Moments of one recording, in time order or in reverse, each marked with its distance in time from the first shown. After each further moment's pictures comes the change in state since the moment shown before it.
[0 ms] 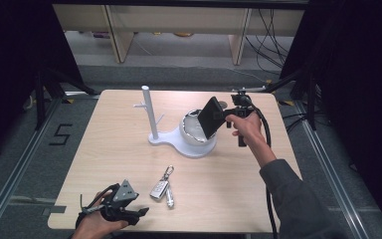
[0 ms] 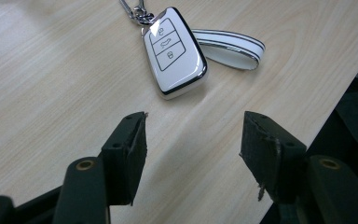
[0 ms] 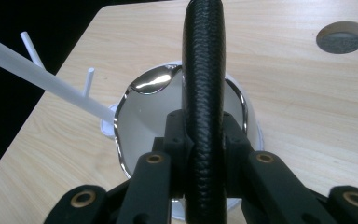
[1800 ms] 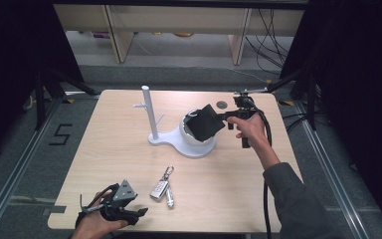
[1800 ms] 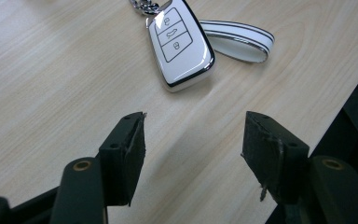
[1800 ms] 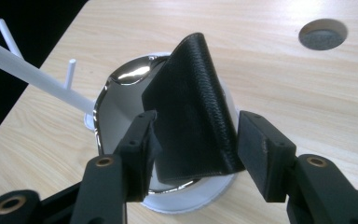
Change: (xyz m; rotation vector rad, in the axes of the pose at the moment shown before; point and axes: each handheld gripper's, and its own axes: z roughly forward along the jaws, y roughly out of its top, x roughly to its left) left arm 0.004 -0.003 0.003 0.012 0.002 -0.007; right arm -0.011 -0.004 -0.003 0.002 -0.043 -0.048
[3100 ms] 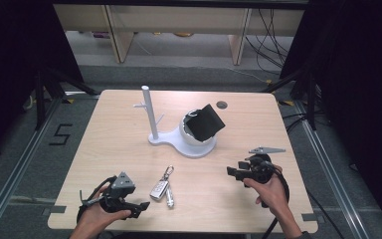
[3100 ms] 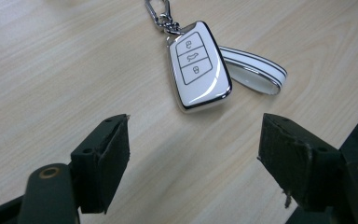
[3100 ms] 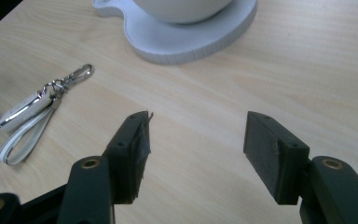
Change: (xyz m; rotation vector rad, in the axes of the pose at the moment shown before) left arm 0.014 0.013 0.002 -0.023 -0.021 -0.130; right arm 0.000 -0.164 -0.047 0.001 0.010 -0.119
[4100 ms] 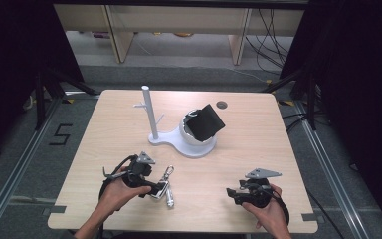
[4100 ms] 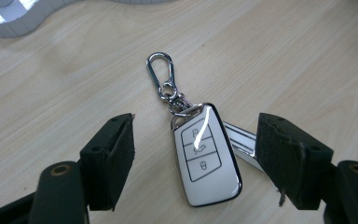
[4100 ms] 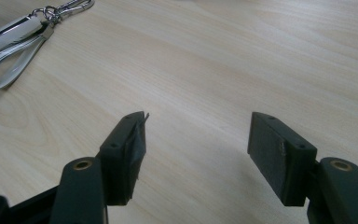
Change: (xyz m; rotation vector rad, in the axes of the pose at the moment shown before) left arm 0.003 0.068 0.036 0.084 0.003 0.016; right arm 0.019 -0.055 0.000 0.035 -0.059 -0.109
